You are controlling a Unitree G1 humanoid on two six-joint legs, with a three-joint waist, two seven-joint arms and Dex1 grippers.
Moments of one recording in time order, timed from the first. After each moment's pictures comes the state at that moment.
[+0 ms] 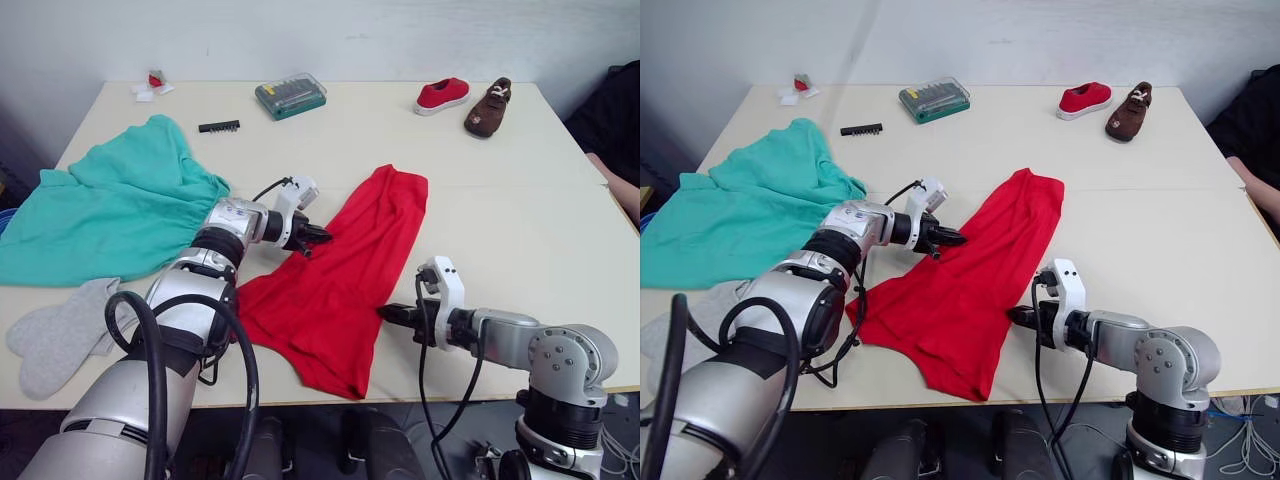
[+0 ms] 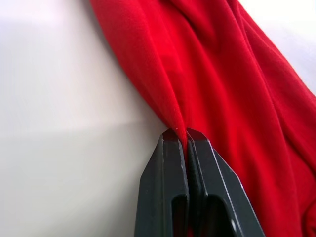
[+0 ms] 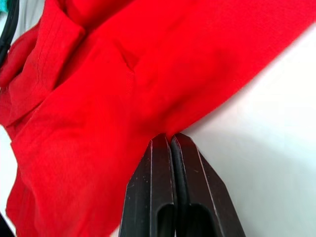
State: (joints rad) left arm -1.31 0.23 -0.04 1.34 0.04 0.36 -0.97; right arm -0.33 -0.33 -0.31 -0.44 0.83 1.60 0.25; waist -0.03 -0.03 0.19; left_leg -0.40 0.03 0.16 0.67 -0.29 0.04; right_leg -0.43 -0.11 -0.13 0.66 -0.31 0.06
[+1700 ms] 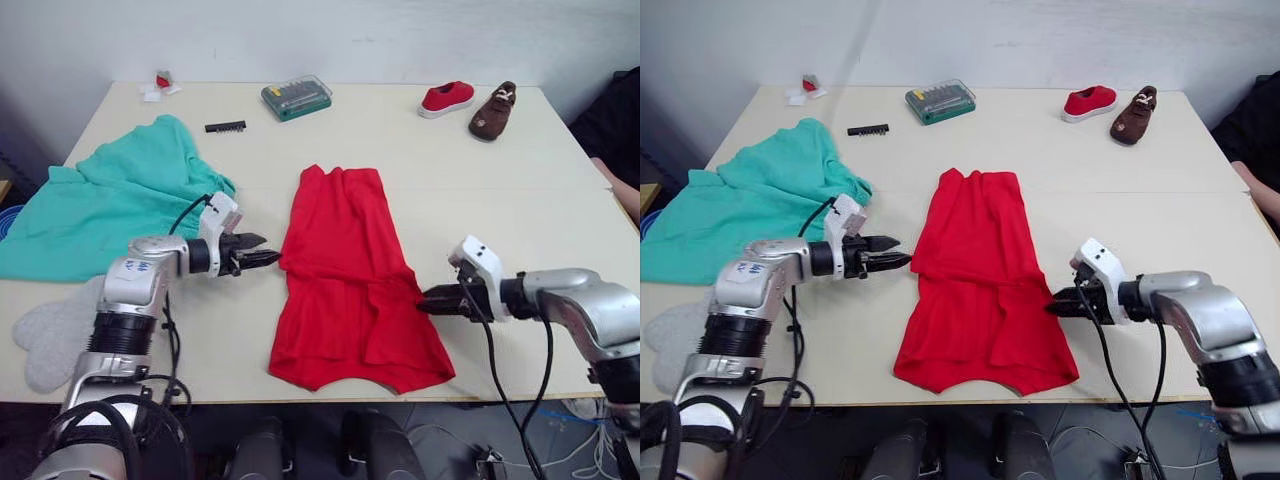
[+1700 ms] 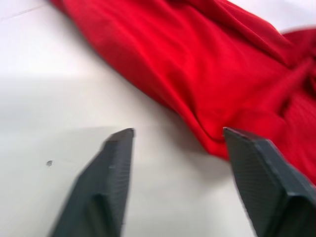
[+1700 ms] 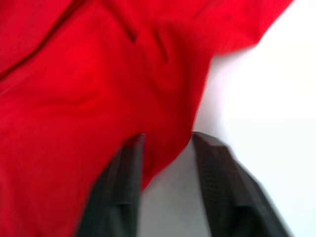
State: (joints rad) left arm -0.64 0.62 -0.02 0.21 -0.24 0.62 -0.99; right arm -0.38 -0.89 0.06 -0.14 0.45 0.91 1.01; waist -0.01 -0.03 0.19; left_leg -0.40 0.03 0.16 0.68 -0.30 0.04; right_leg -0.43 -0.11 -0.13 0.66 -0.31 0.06
